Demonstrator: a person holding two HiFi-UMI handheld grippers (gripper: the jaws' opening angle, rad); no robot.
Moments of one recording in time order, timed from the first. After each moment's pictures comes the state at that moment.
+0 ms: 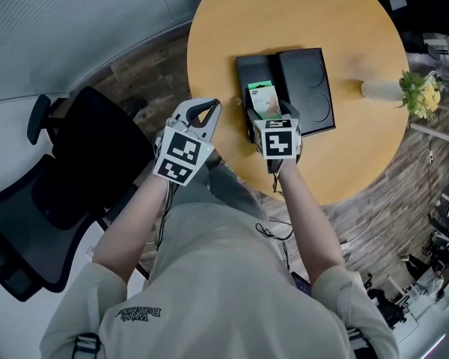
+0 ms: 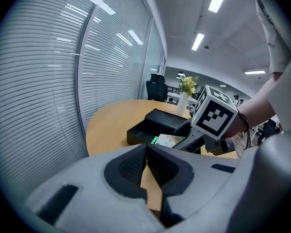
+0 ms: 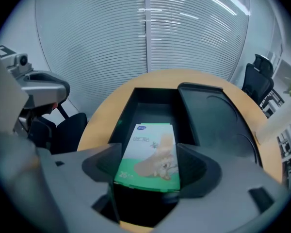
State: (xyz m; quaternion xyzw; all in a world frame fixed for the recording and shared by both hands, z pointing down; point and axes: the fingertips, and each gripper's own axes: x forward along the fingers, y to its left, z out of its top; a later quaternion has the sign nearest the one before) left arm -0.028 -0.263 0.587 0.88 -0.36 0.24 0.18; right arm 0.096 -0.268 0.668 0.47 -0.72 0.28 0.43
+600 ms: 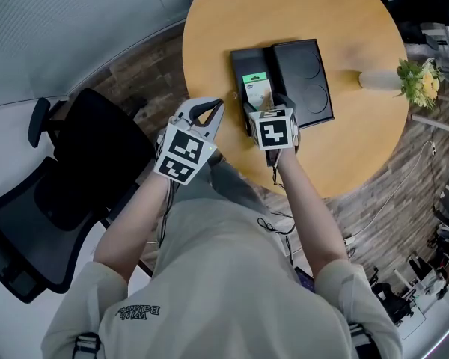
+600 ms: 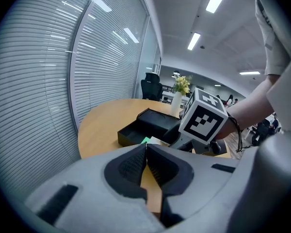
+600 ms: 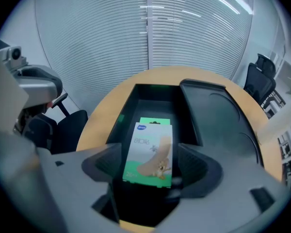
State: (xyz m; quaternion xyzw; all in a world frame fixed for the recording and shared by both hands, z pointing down) left arm -0.009 -0.250 0.581 0.89 -0.32 0.25 0.18; right arm 0.091 -0.265 0.672 0.46 -0.72 0.29 0.43
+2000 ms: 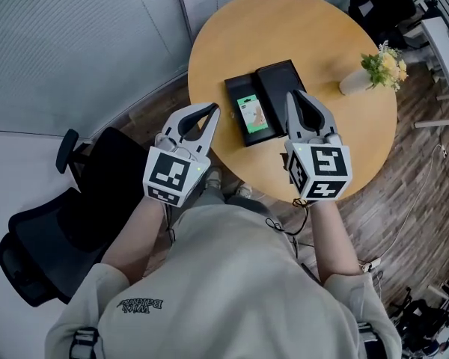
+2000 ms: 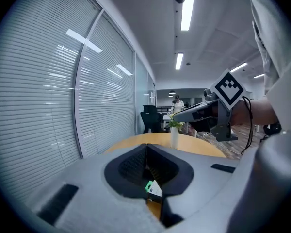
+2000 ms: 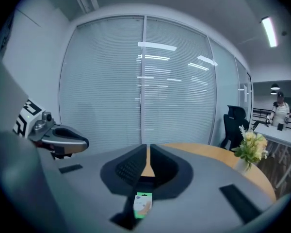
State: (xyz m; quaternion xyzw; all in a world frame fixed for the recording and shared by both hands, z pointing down) left arm -0.012 -0.234 0.391 0.92 -0.37 0.14 0.02; right arm 0.131 -0.253 0.365 0.58 -0.80 0.09 0.14
